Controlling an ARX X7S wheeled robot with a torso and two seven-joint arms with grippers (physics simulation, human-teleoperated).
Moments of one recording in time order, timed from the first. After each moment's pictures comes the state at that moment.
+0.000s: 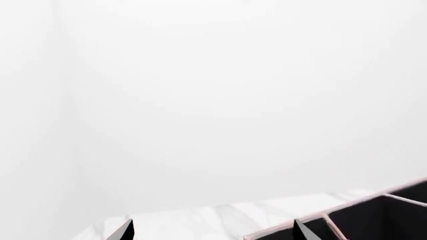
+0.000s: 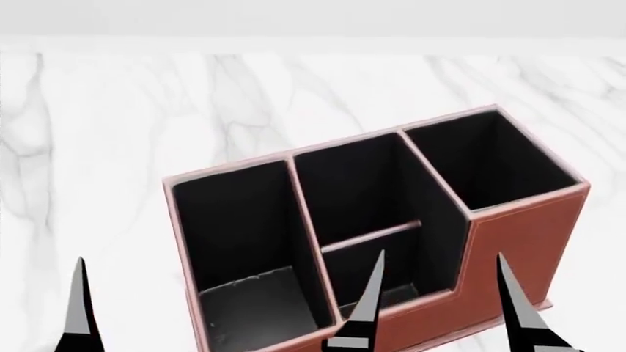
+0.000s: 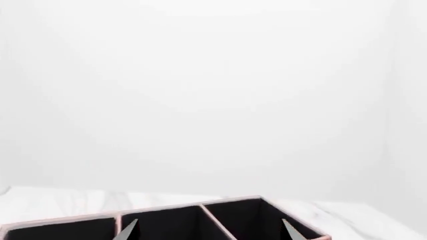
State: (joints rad) left arm 0.08 -0.20 0.16 0.82 0.03 -0.40 -0.22; right arm -0.01 0.20 -0.18 -0.78 0.04 0.45 0.29
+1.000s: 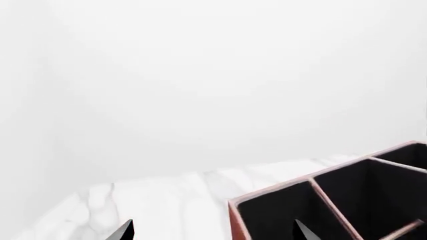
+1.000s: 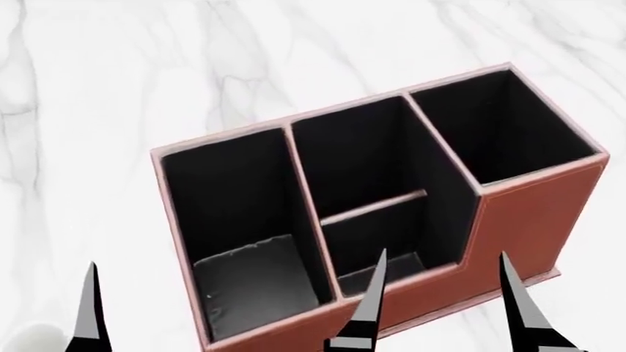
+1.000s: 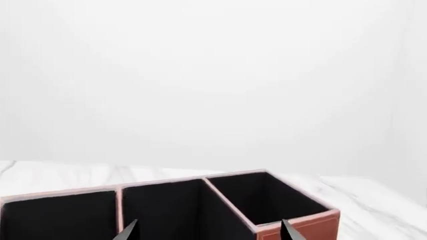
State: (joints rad) left arm 0.07 -0.23 0.18 0.82 -0.02 -0.42 -0.24; right arm -0.01 0.23 -0.19 -0.78 0.08 0.43 0.32
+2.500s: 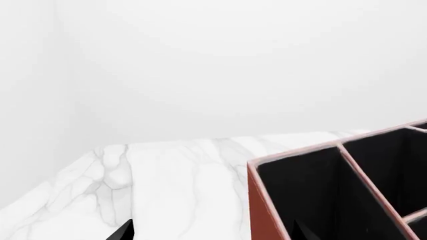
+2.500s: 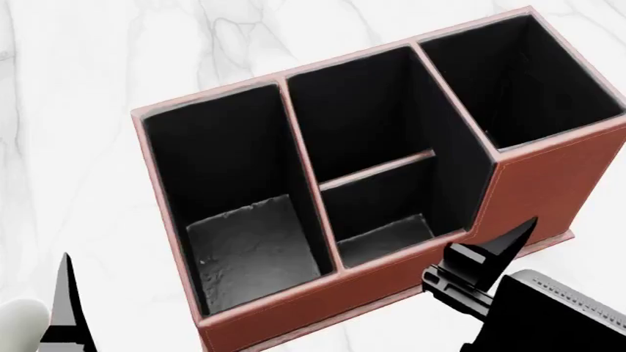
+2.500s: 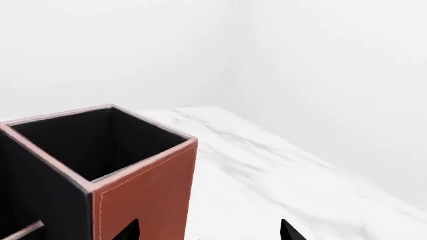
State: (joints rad) left arm 0.06 -0.26 0.16 0.81 -0.09 -0.41 -0.34; right arm 0.27 0.10 -0.13 -0.64 -0.02 0.76 0.75
